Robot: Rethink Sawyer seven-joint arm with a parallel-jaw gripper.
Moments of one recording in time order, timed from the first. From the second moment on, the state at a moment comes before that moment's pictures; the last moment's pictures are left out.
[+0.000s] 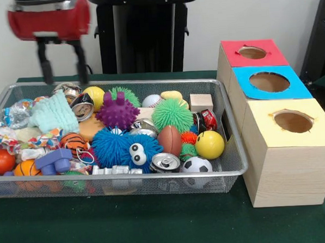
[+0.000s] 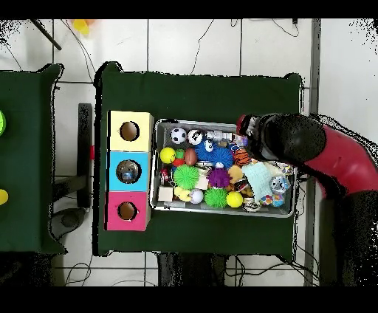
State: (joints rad) arm -0.64 -0.75 0.24 1.47 -0.10 0.78 1.62
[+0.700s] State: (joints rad) arm -0.83 -0.74 0.30 1.44 -0.21 0.85 1.55
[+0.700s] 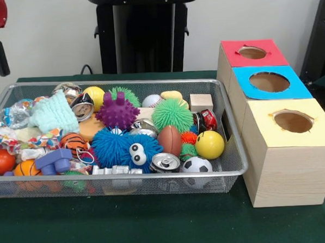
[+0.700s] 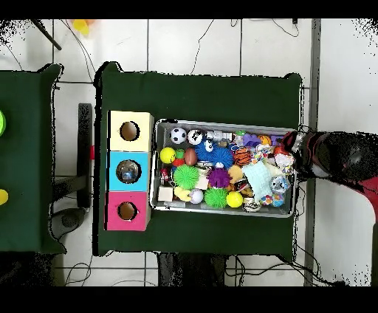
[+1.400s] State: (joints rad) arm -0.82 -0.70 0.31 1.44 -0.31 0.85 1.55
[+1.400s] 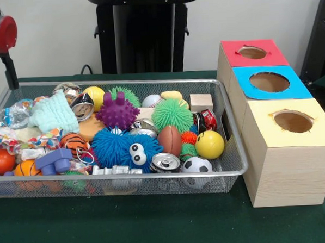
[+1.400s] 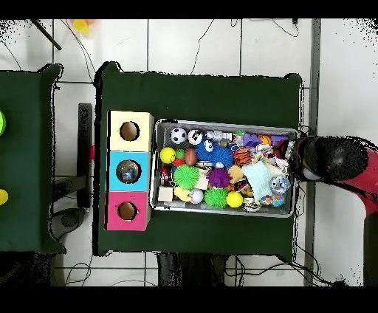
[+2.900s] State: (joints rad) arm -0.87 -0.57 0.33 1.49 -0.42 0.62 1.55
